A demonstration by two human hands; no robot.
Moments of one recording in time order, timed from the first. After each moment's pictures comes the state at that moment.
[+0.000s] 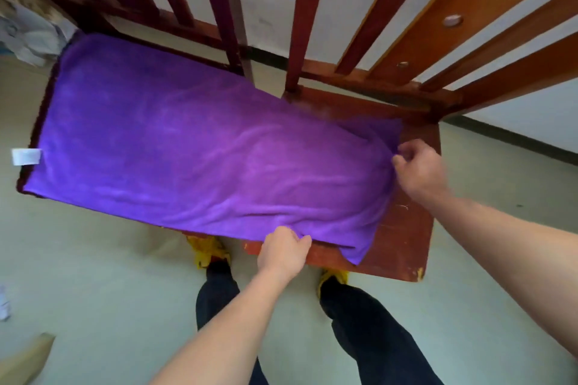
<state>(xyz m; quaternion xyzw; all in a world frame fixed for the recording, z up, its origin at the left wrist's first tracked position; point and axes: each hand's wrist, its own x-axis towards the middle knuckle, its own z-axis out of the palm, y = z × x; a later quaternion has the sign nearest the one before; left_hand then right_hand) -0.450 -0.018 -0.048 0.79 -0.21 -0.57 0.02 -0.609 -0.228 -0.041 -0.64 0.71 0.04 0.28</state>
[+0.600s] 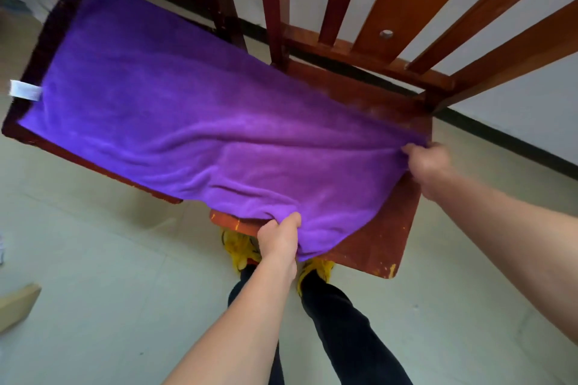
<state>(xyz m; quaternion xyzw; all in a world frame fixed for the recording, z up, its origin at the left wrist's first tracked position) -0.541 -0.040 -0.050 0.75 0.28 -0.47 0.38 -0.665 -0.258 -0.074 -0.44 0.79 -0.04 0.43</state>
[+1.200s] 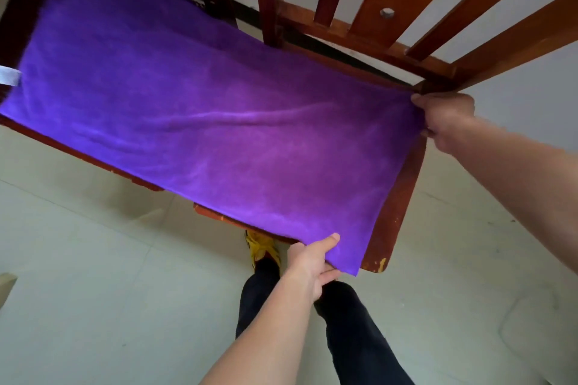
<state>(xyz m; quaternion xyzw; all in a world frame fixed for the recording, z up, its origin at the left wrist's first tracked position) -0.609 -0.027 -0.070 0.60 0.33 -0.65 0.32 -0.650 -0.318 -0.057 -0.44 0.76 -0.10 0.47</state>
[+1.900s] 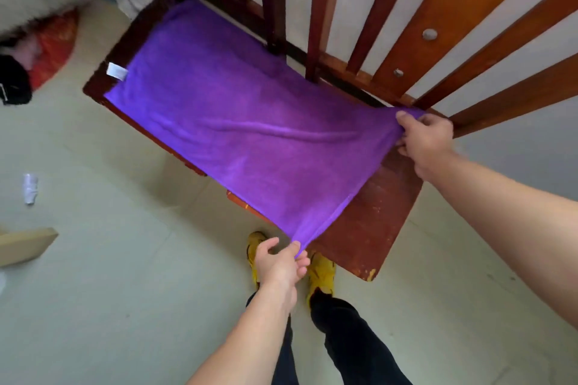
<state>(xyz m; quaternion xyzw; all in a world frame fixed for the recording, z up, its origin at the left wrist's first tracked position) -0.593 0.006 0.017 0.67 0.39 -0.42 0.47 -0.607 -0.277 0.029 -0.52 0.66 -0.13 0.52</state>
